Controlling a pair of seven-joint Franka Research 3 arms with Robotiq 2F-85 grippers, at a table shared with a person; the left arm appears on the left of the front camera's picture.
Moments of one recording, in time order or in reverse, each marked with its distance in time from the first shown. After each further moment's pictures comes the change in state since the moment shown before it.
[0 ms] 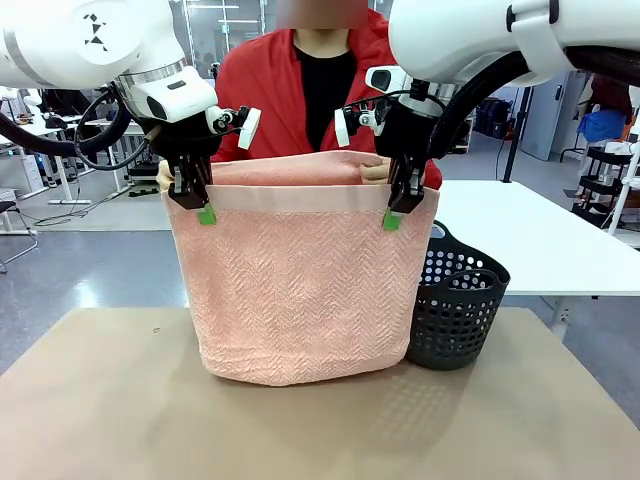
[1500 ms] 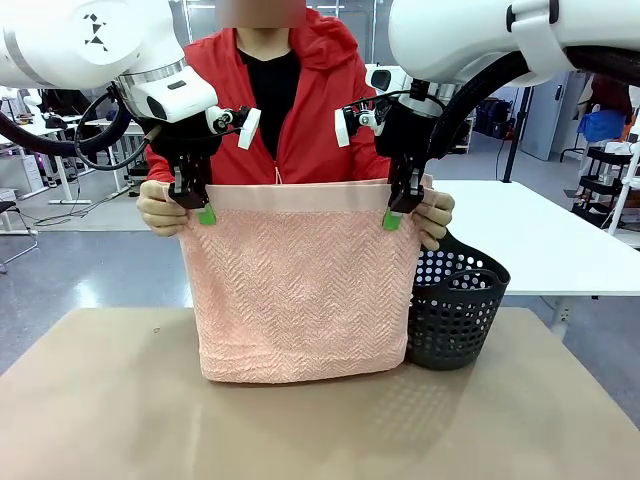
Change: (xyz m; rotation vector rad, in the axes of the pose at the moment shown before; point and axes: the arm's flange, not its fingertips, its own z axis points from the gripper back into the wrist) left arm 0.000 0.000 0.000 0.000 0.000 0.000; right arm 0.000 0.000 0.000 0.000 0.000 0.000
